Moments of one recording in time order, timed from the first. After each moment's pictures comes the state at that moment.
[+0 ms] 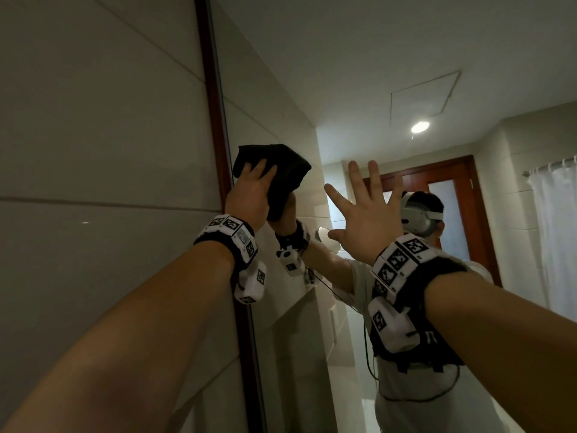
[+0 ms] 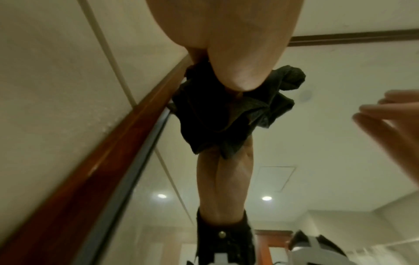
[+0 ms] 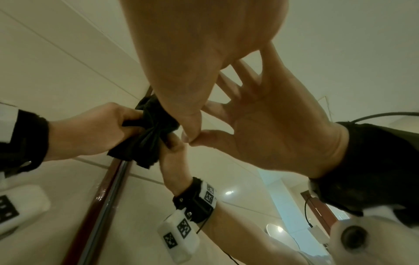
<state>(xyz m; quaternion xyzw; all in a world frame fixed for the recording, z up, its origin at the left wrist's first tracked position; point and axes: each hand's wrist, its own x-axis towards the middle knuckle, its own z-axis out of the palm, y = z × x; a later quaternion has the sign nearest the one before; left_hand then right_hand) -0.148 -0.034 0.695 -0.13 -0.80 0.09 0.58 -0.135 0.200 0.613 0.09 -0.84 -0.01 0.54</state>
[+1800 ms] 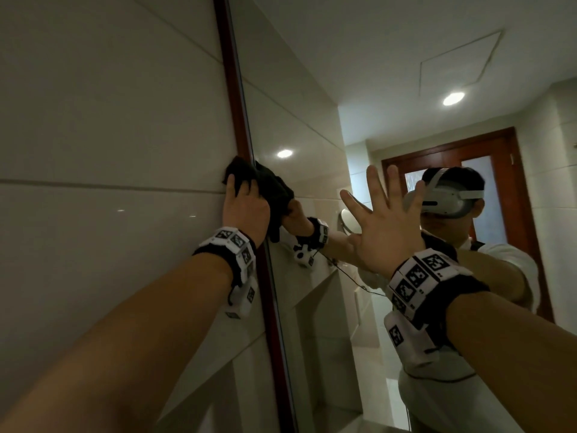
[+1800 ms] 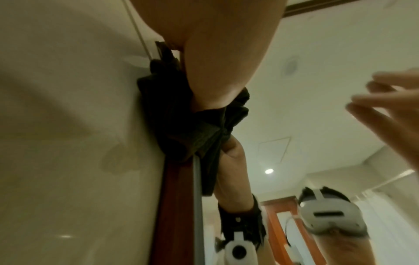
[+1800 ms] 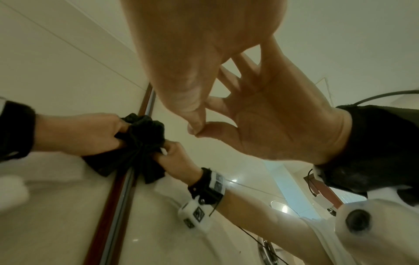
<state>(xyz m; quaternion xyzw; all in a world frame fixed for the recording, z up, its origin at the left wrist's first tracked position) -0.101 -0.058 0.643 0.13 -0.84 0.34 0.40 -0.137 0.178 0.568 0.09 -0.85 0.00 0.52</state>
